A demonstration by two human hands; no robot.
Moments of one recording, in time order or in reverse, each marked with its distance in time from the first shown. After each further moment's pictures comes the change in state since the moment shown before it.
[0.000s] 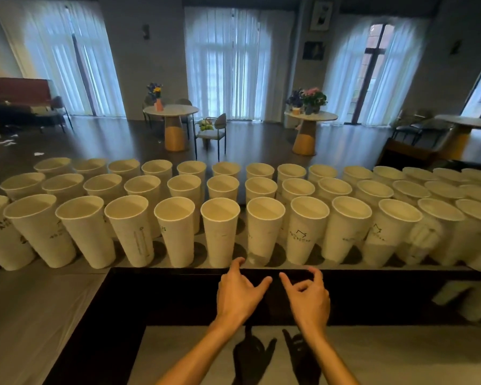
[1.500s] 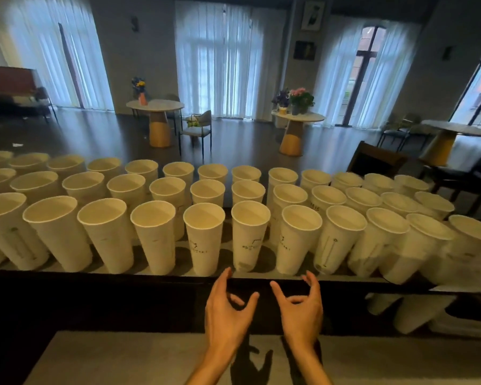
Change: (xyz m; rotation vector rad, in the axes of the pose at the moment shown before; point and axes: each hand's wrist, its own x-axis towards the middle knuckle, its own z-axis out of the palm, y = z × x) left_hand -0.046 0.105 0.201 -0.066 0.172 -0.024; right_hand 0.126 0.105 -0.141 0.085 0.085 0.038
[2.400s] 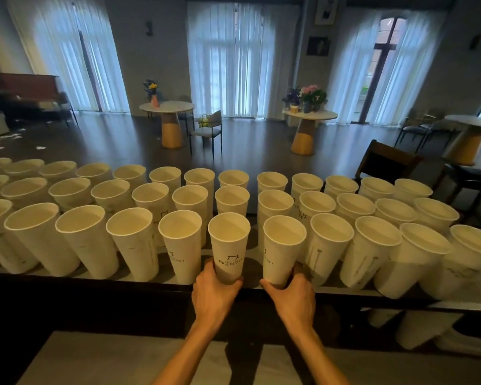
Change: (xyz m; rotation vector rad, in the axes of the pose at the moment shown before) left_hand 0.056 0.030 0.041 0.194 0.077 -0.092; right_hand 0.077 -0.007 -0.015 -0.229 -0.222 -0.143
